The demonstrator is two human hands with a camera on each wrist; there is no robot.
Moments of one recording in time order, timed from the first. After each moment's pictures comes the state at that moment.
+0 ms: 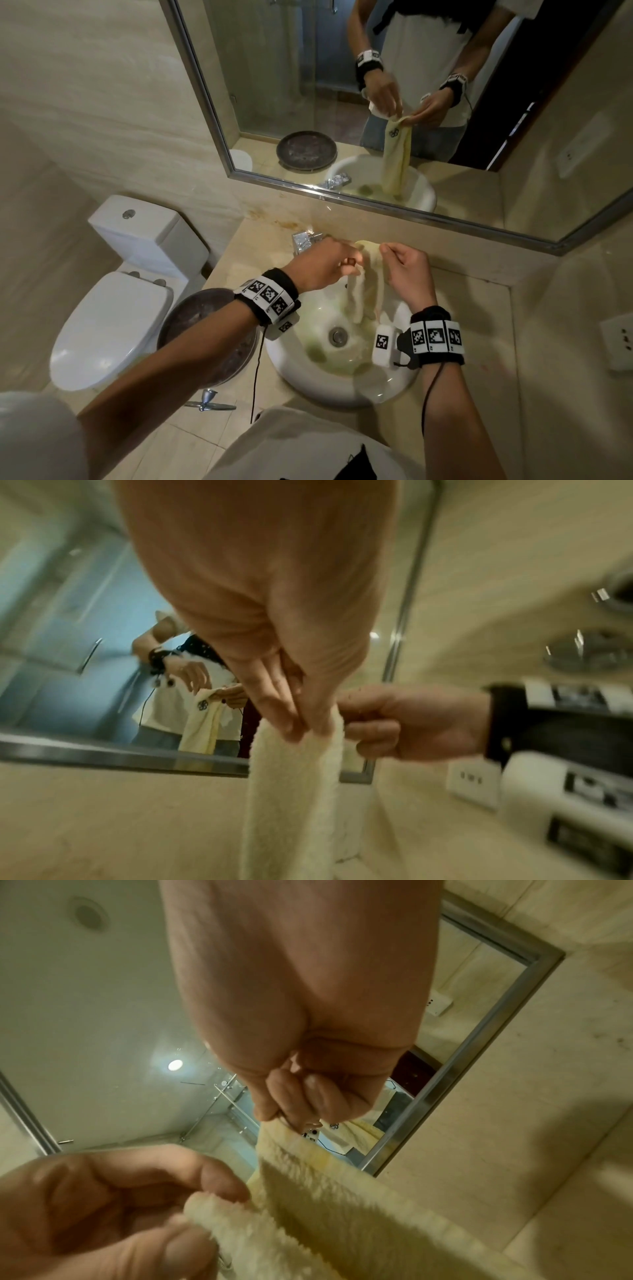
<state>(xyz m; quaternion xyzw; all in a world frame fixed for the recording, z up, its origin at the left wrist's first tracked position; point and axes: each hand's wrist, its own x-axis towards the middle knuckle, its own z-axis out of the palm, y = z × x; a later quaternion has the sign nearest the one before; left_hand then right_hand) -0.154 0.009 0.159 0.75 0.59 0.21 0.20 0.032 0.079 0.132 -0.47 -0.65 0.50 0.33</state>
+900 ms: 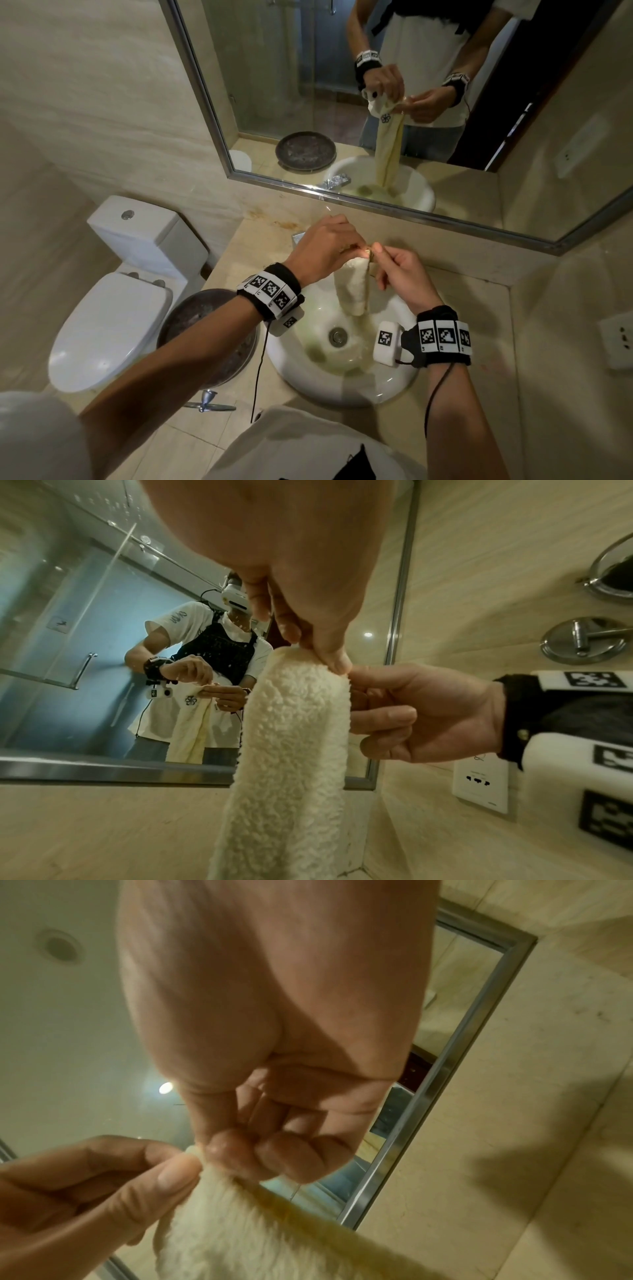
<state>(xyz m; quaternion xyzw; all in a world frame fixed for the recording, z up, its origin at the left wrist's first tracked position) -0.158 0.016 0.167 0.77 0.54 0.34 0.00 0.036 0.070 0.149 -0.36 -0.66 0.60 0.28</state>
